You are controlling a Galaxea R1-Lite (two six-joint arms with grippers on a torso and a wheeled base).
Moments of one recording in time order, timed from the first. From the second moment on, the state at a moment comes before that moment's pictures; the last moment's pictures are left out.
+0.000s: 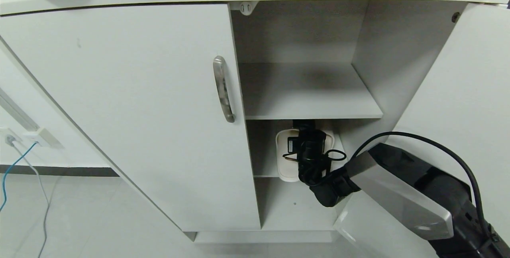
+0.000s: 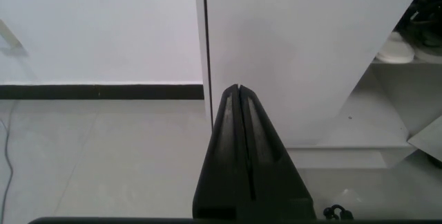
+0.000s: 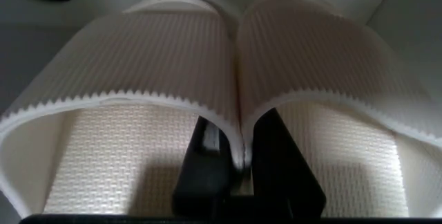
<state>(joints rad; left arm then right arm) 0.00 0.00 0.00 0.00 0.05 0.01 0.62 2.59 -1.62 -1.03 -0.68 -0.03</state>
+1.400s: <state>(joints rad) 0.00 0.00 0.00 0.00 0.04 0.01 0.67 2.41 -1.18 -1.20 -0.68 -0.03</state>
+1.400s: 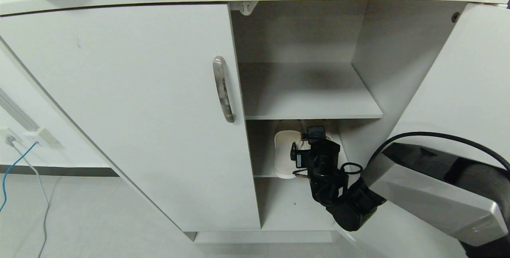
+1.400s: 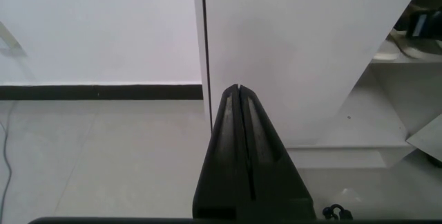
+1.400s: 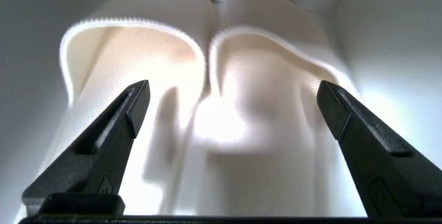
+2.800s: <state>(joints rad) 0.00 0.00 0.00 0.00 0.04 0.00 0.77 2.23 -0.83 -1.35 -0.68 -0.03</state>
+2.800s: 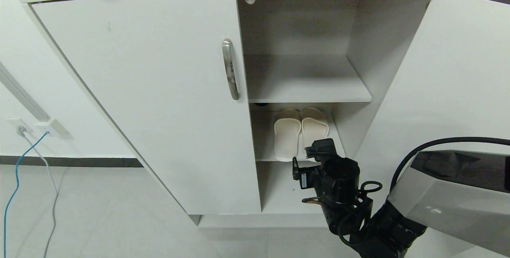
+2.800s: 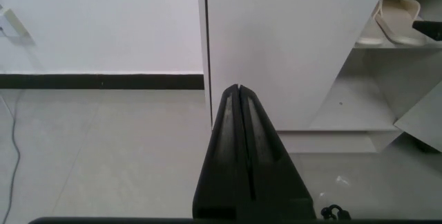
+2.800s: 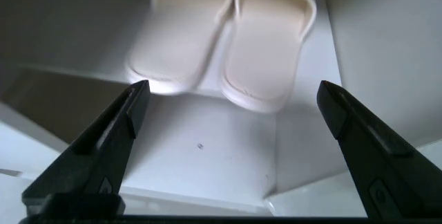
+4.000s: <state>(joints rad) 0.00 0.00 0.00 0.00 0.04 0.01 0.78 2.23 -0.80 -1.35 -0.68 -0.03</state>
